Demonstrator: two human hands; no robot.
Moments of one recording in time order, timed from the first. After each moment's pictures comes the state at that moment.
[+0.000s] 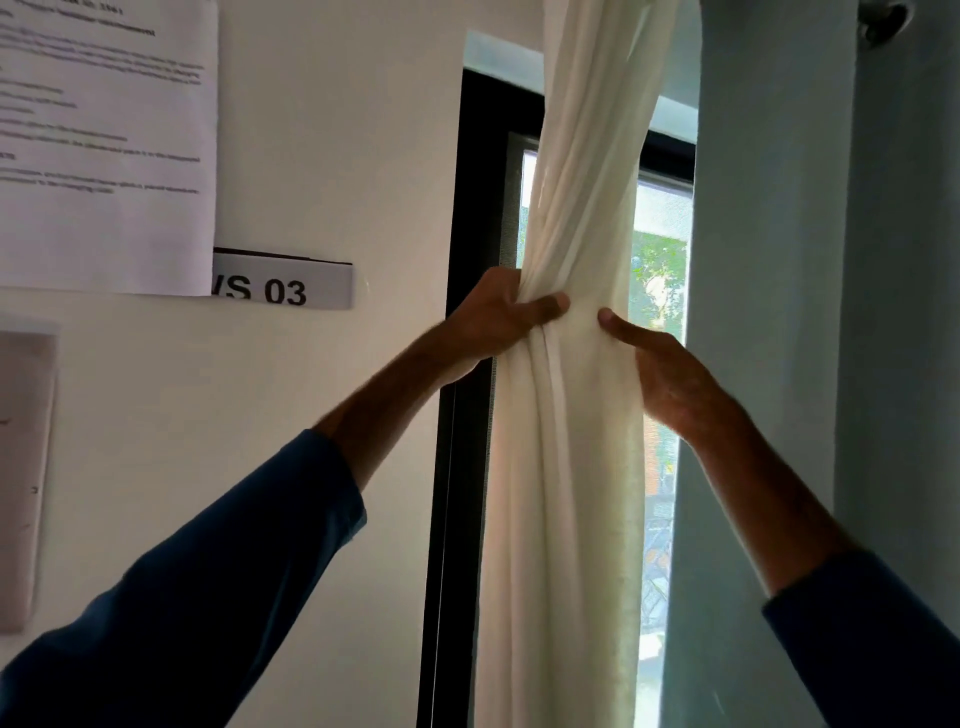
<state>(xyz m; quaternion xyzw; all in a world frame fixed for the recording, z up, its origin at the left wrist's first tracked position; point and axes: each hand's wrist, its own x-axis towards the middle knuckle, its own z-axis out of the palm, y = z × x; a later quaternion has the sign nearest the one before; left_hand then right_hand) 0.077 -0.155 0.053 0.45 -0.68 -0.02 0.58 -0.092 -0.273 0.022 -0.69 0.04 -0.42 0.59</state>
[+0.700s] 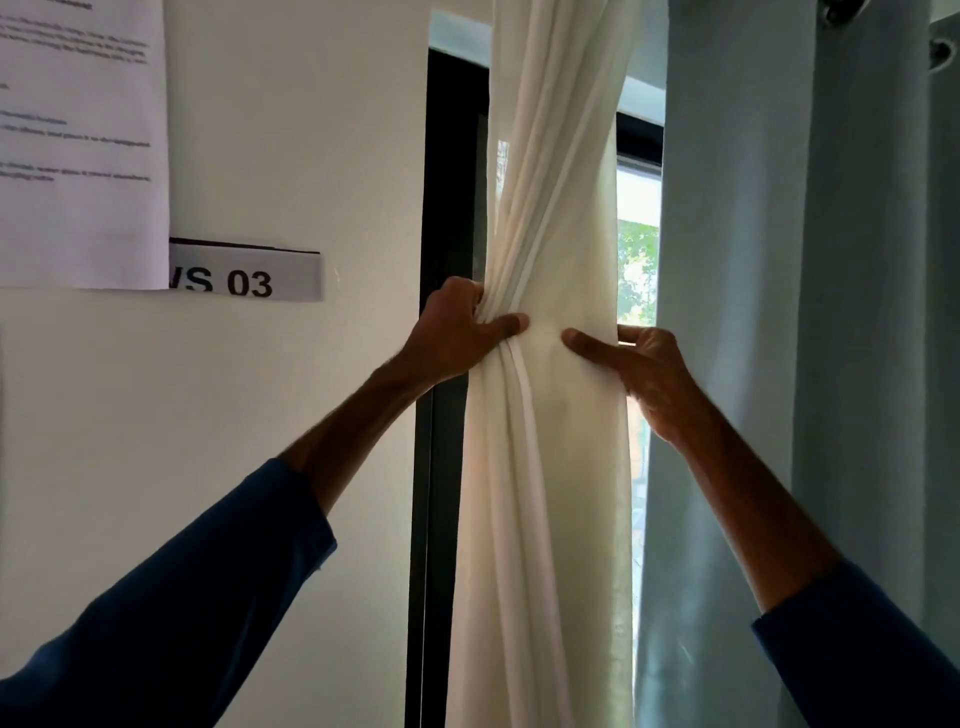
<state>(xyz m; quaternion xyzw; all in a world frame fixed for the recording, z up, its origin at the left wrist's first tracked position) 0.099 -0.172 0.032 0.54 -0.64 0.15 0.52 -0.095 -0.283 -0.004 -0.68 0.12 -0.57 0.44</state>
